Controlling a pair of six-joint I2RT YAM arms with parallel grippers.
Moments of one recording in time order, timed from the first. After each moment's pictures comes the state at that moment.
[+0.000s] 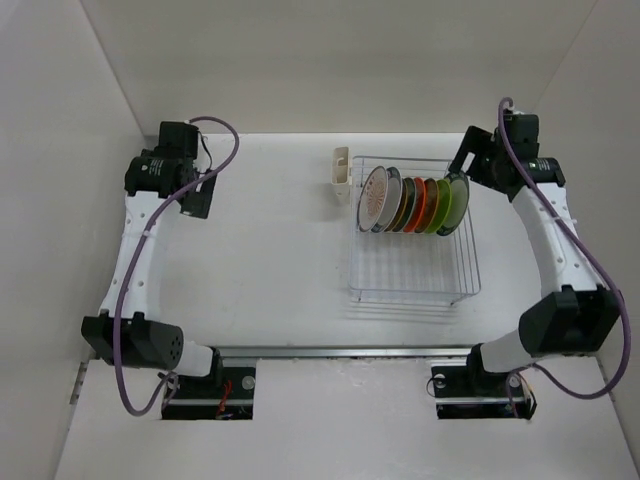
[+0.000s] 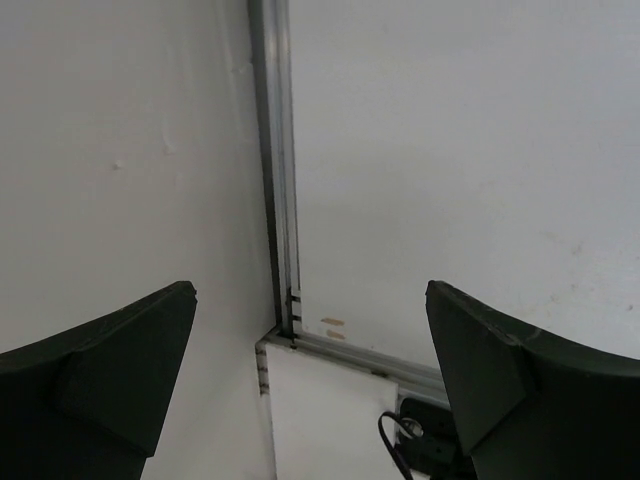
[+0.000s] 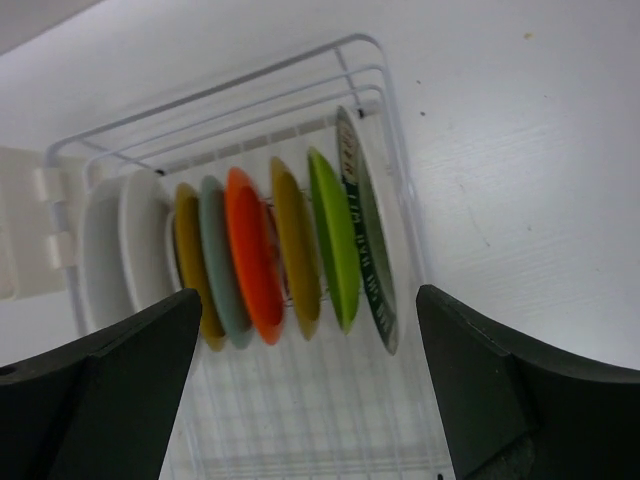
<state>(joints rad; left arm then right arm) -0.09 1.44 1.65 -1.24 -0.44 0.20 0.03 1.43 1.54 -0.73 0.03 0.38</state>
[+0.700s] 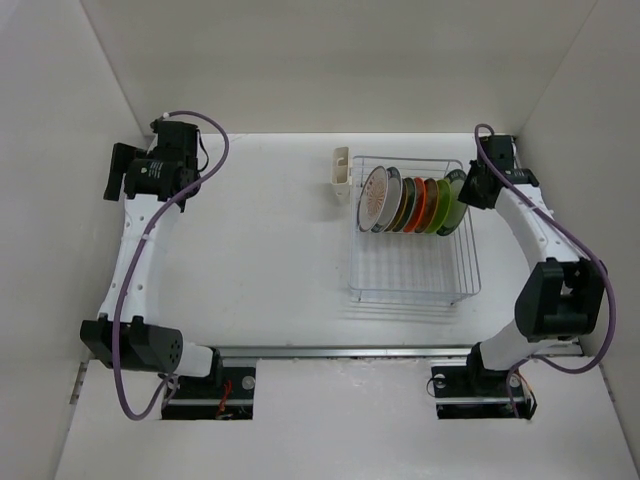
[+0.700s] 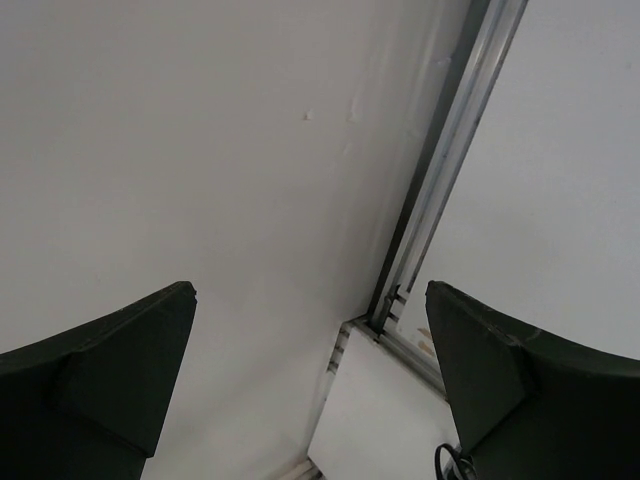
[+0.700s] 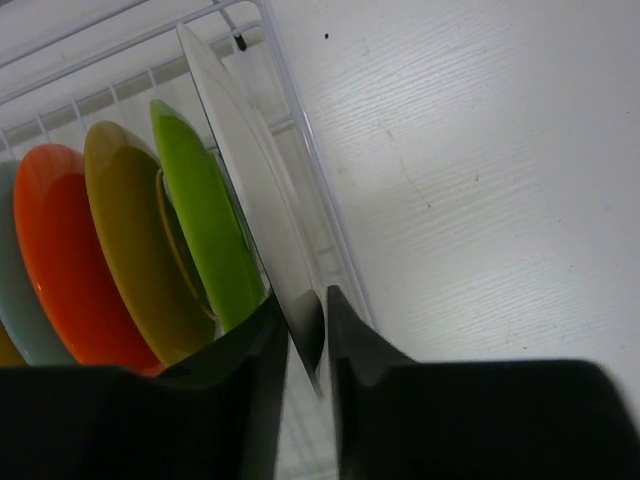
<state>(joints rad) -0.10 1.40 1.65 -1.16 -0.87 0.16 0.01 1.57 1.36 -0.66 0.20 0.39</state>
